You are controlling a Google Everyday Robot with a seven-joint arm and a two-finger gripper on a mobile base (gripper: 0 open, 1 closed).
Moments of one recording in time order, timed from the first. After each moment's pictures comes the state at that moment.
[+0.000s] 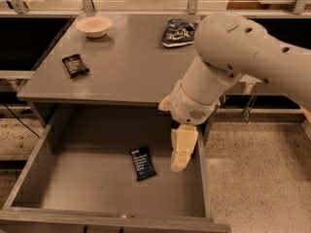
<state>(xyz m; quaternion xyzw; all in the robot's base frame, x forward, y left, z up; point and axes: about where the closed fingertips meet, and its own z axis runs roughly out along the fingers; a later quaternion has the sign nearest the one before) 0.446 -0.041 0.811 -0.72 0.66 0.15 0.14</state>
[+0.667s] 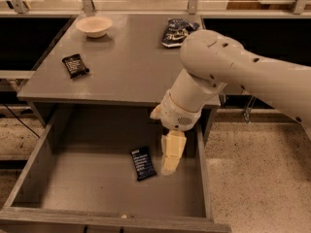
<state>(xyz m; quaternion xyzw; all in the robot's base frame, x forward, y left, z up) 0.453 -0.017 0.773 -0.73 0.65 0.18 0.12</state>
